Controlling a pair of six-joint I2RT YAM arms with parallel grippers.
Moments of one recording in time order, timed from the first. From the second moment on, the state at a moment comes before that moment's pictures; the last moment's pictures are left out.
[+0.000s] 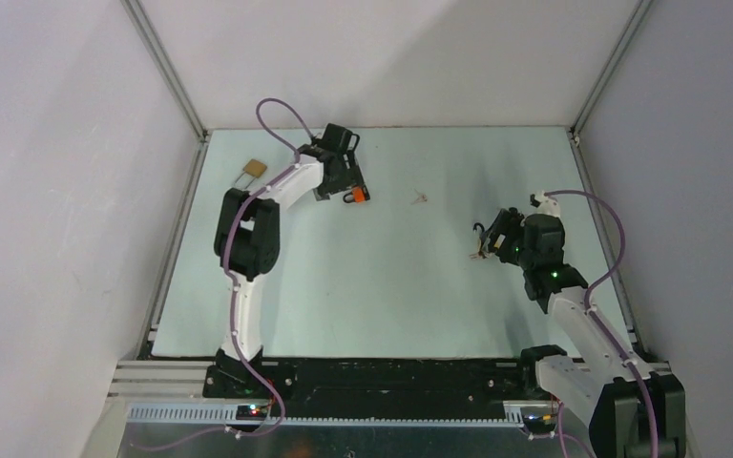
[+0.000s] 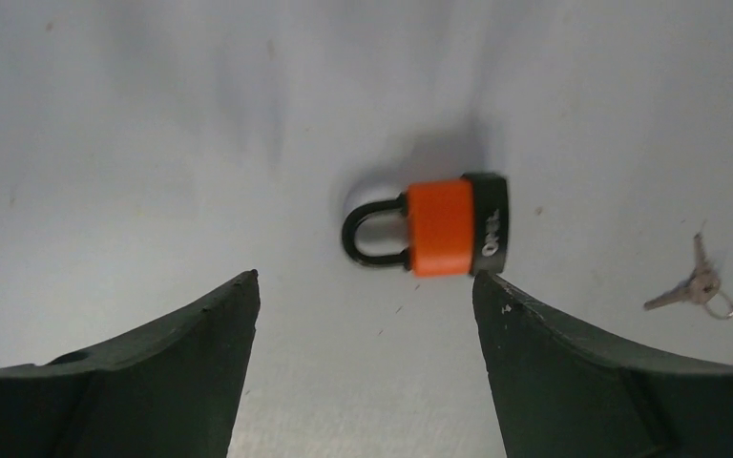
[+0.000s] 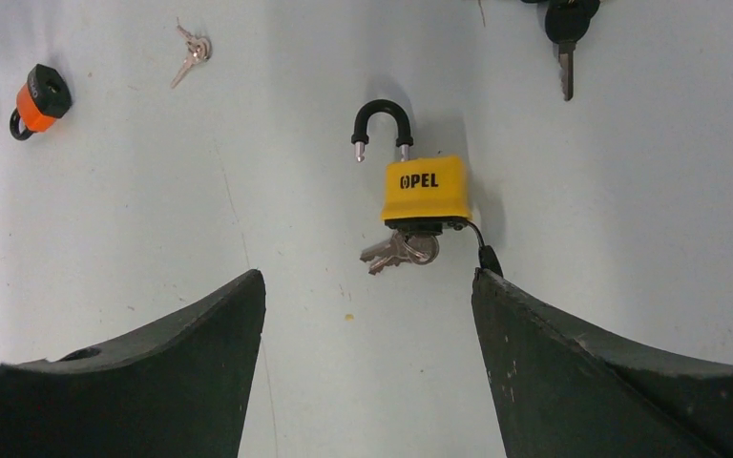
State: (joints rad) left arm -0.39 2.14 1.74 -0.62 -0.19 -0.66; right arm 0.15 0.95 0.53 -0.13 0.05 0.45
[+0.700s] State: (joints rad) left arm -0.45 2.35 1.95 -0.61 -0.12 -0.68; right arm 0.15 0.91 0.53 -0.18 0.02 0.45
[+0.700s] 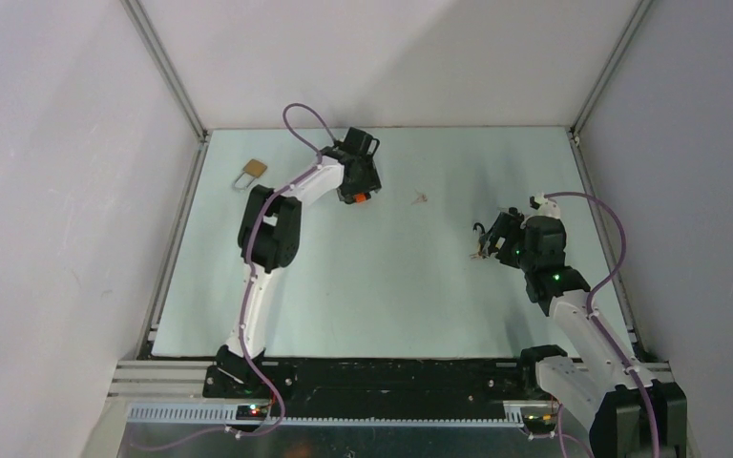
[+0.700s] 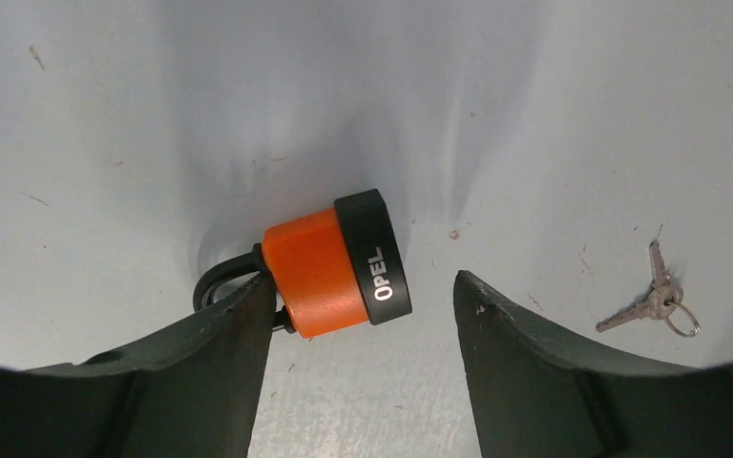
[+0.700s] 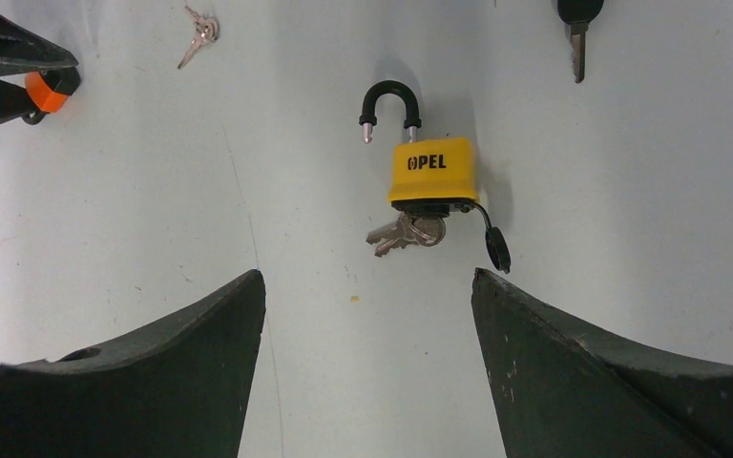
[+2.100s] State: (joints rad) left arm -0.59 1.90 1.28 -0.67 0.31 0.43; right arm 0.15 0.83 0.53 -0.18 -0.01 0.44
